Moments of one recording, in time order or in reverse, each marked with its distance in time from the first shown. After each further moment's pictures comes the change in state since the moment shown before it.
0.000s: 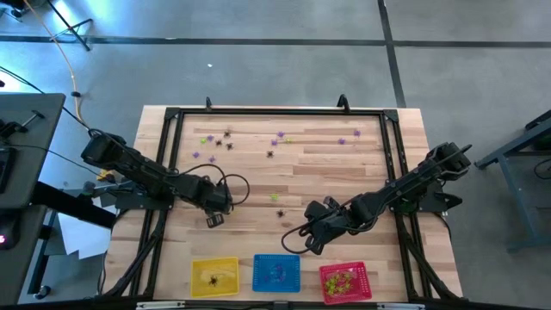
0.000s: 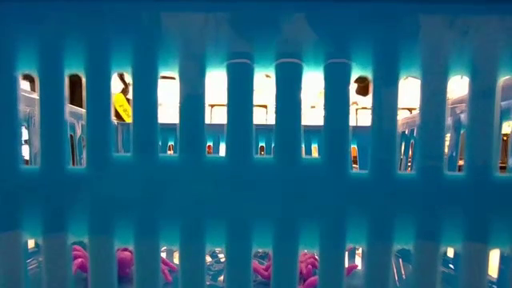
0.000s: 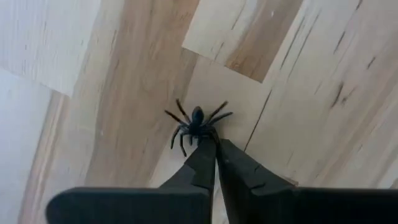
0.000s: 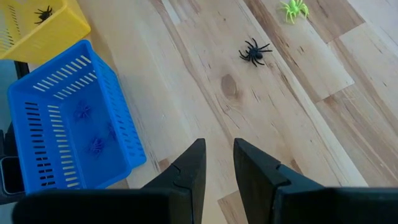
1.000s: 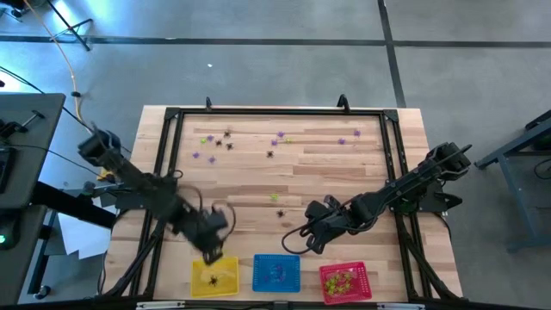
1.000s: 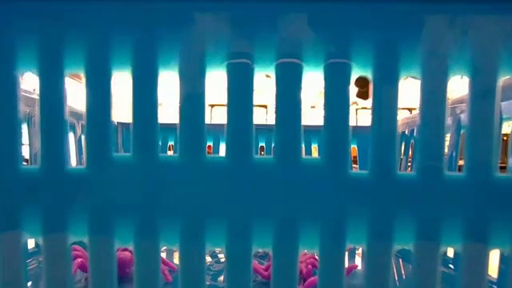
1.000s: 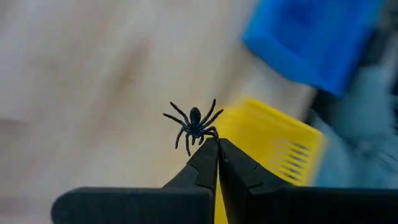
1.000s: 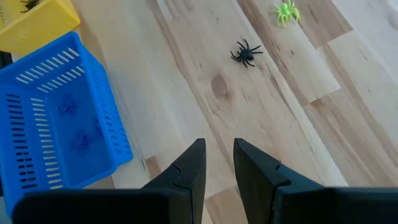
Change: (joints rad) left arm -0.420 -0.078 0.329 0.041 0.052 -0.525; right arm -0.003 0.000 0.000 -0.025 0.017 -0.044
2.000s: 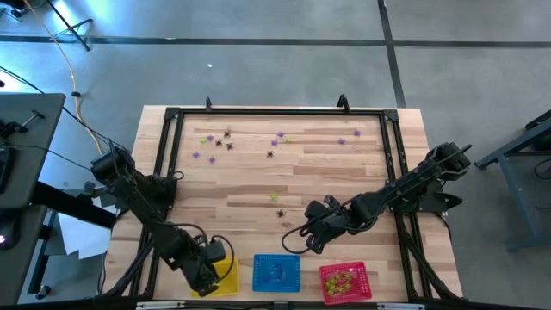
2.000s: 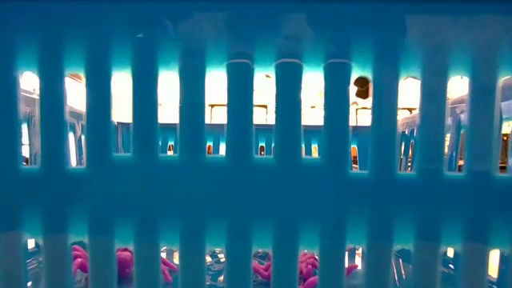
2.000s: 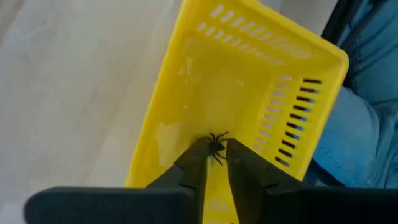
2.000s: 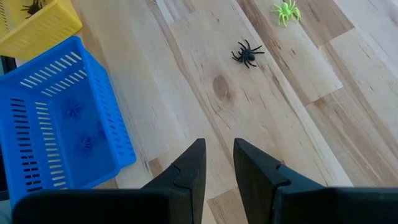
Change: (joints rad) left arm -0.174 0.258 0.131 -0.012 0.030 -0.117; right arm 0.000 0.000 0.000 0.007 -0.002 0.019
